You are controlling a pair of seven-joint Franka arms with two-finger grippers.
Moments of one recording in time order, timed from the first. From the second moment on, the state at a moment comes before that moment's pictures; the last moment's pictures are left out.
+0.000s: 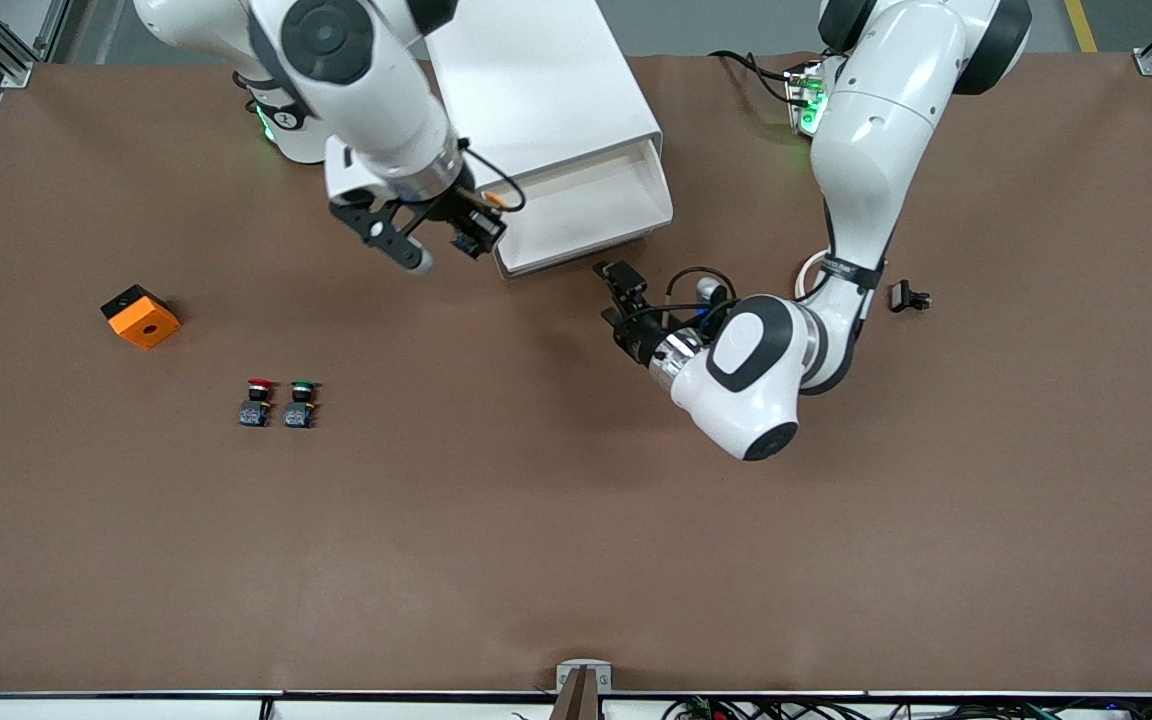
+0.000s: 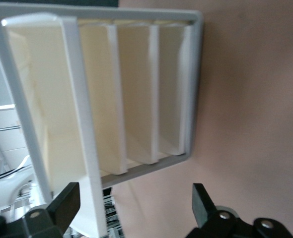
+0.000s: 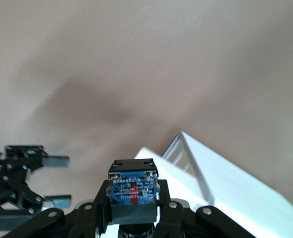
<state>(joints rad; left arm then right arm) -0.49 0.84 0.03 -1.23 -0.92 1.41 -2.32 0.73 0.14 -0.03 -1.66 0.17 1.79 1.35</state>
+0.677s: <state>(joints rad) -0.48 0.77 0.30 -1.15 -0.86 1.43 -1.91 0.95 0.15 -0.03 -1.68 0.03 1.88 1.68</state>
